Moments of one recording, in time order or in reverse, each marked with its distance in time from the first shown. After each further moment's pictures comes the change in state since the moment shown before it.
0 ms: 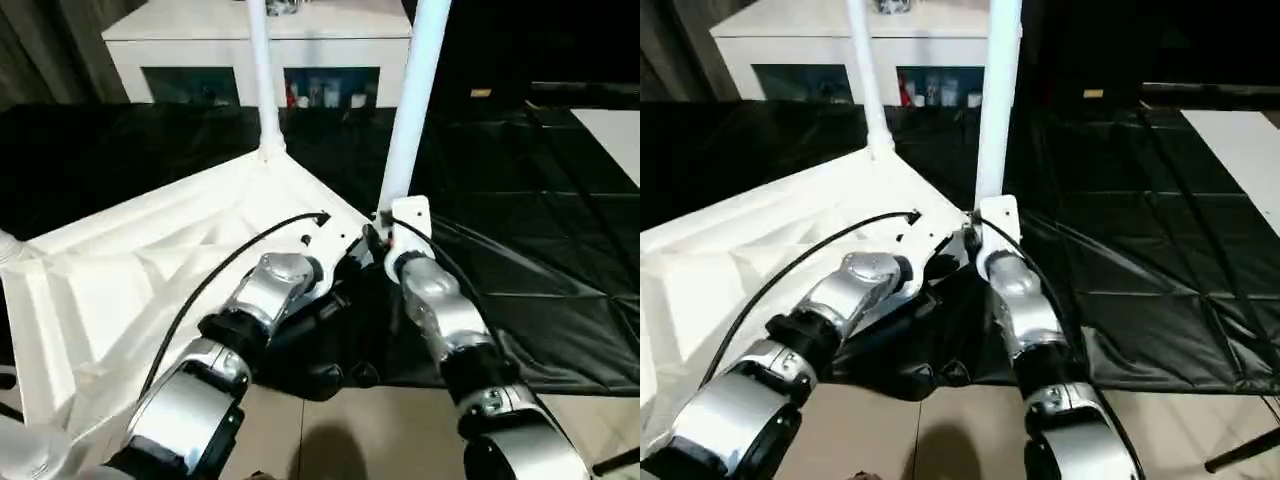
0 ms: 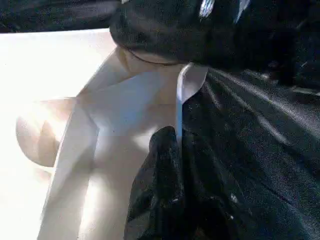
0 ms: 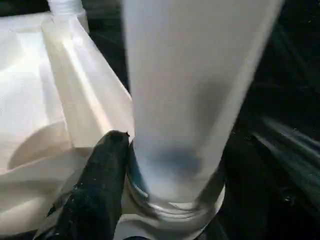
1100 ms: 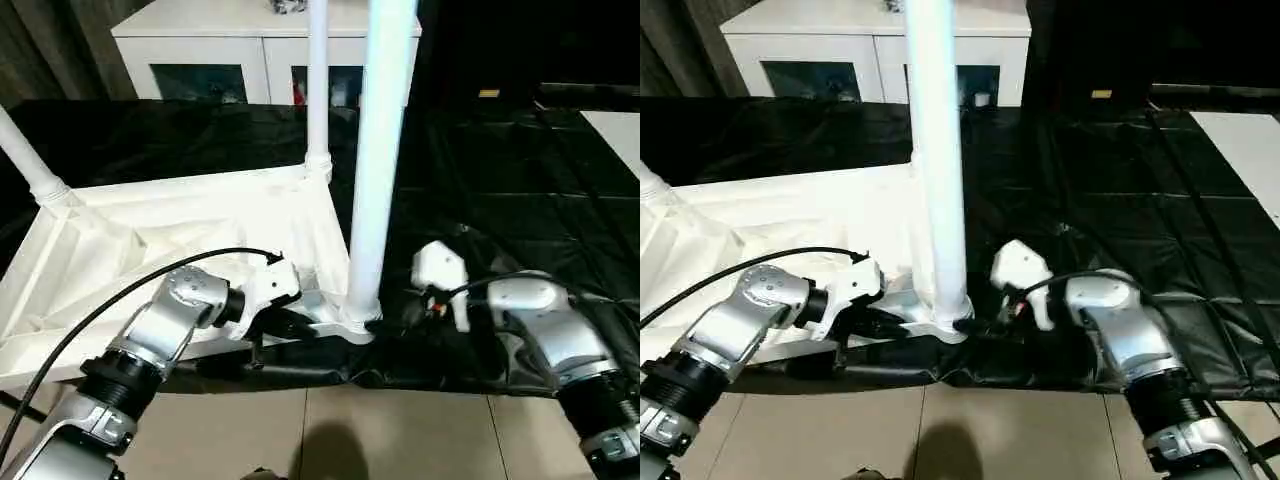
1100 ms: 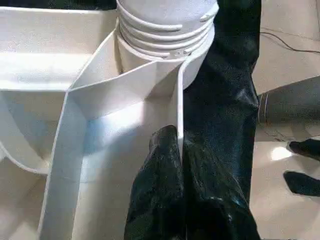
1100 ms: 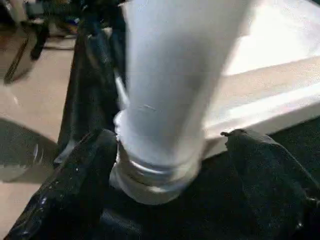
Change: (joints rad) left arm 0.295 0.411 -0.129 -0.547 -0.082 0.045 -0.691; right arm 0.188 -0.515 0.280 -0.337 0.097 -0.132 1.125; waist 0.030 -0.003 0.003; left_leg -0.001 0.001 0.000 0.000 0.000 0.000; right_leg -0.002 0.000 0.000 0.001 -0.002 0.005
